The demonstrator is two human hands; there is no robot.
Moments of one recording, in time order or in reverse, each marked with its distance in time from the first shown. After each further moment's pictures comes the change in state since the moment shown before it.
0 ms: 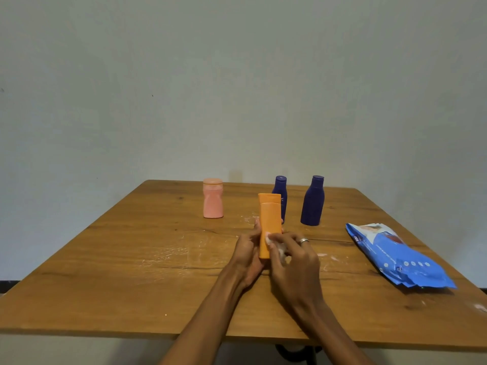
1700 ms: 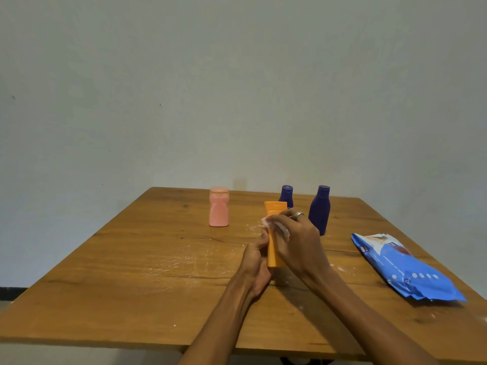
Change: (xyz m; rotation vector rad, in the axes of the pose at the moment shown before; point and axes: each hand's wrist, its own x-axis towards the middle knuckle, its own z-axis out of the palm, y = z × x) left_hand -0.007 0.001 0.004 -0.053 0.012 0.082; right_hand 0.067 -0.014 -0.008 -0.208 -0.083 -0.261
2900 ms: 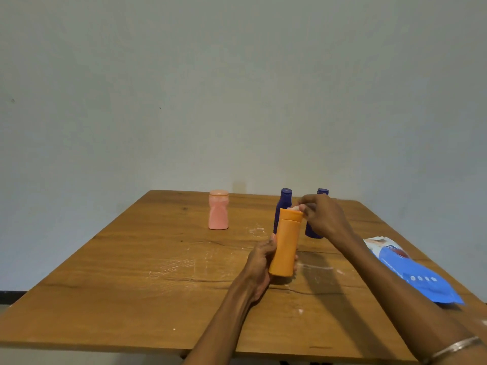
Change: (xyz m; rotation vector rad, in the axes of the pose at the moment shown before) left_hand -0.002 -0.001 0.008 0.278 -0.068 0.031; right_hand 0.059 0.030 -0.043 -0.031 -0.164 0.382
